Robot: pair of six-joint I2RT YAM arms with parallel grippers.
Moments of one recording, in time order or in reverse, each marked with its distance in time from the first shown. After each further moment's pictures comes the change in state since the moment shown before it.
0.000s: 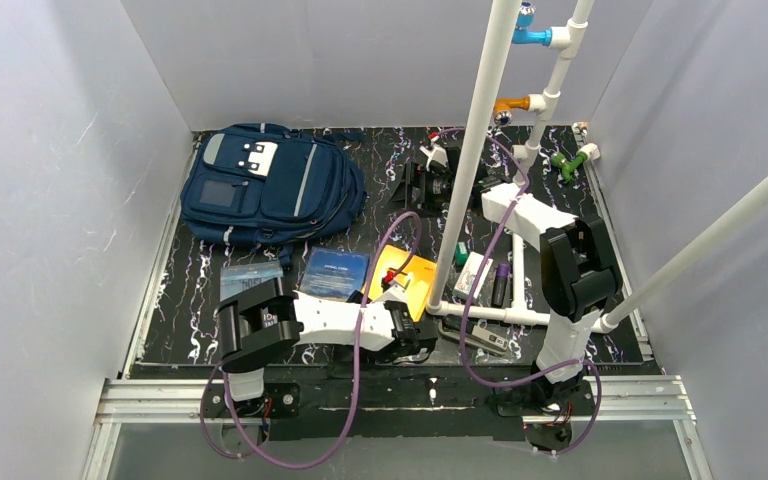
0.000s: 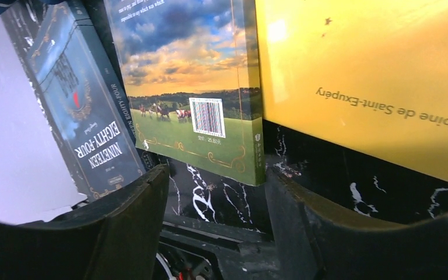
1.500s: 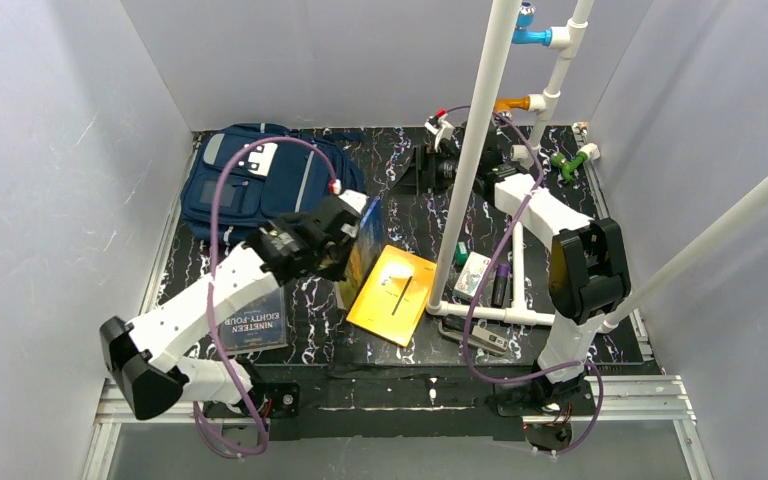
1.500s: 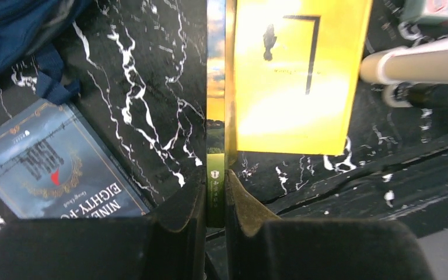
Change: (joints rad) left arm 0.441 -0.513 0.170 0.143 0.439 0.517; right arm -0.051 -0.032 0.063 0.027 -0.121 -0.163
